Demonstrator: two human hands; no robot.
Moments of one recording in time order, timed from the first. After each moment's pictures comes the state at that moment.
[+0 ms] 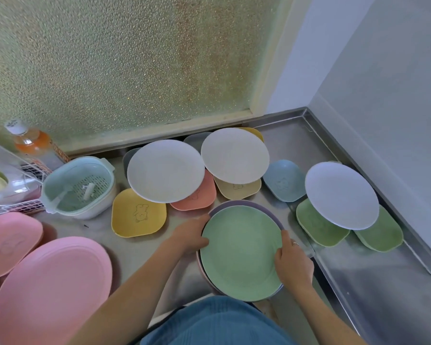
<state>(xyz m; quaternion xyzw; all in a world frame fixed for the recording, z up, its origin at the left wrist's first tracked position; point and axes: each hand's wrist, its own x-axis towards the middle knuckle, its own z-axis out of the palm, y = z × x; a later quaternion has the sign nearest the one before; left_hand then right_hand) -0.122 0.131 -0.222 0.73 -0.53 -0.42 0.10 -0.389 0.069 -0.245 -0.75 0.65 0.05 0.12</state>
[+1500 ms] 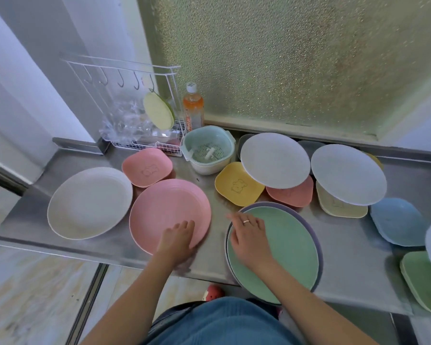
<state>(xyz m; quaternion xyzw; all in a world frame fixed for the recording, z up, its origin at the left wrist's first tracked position) -0.049 0.376 -0.249 0.90 -0.37 -0.22 -0.03 -0.170 0.210 -0.228 -0.97 0.16 -0.04 0.15</state>
